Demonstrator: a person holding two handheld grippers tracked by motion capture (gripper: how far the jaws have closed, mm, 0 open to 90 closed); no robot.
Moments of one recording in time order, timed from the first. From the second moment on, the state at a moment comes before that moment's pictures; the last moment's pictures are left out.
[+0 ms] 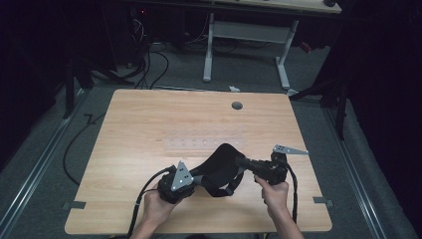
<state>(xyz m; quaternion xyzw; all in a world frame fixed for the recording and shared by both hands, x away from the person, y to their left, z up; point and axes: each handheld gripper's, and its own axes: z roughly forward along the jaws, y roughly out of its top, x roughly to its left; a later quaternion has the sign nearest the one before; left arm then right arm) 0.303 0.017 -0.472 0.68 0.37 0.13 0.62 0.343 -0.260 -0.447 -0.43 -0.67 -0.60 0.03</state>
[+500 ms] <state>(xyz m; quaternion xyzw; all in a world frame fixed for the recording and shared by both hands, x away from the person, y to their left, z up) 0.291 0.013 -0.457 0.69 0.34 0.07 0.63 0.358 -0.253 -0.441 -0.44 -0.66 -0.61 0.02</state>
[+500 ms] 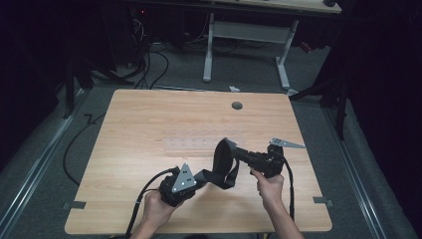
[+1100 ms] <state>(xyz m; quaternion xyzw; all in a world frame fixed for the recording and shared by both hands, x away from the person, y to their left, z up) 0.314 0.042 -0.445 0.64 0.41 0.06 0.65 0.345 -0.297 -0.494 -0.52 -0.69 -0.47 -0.16</state>
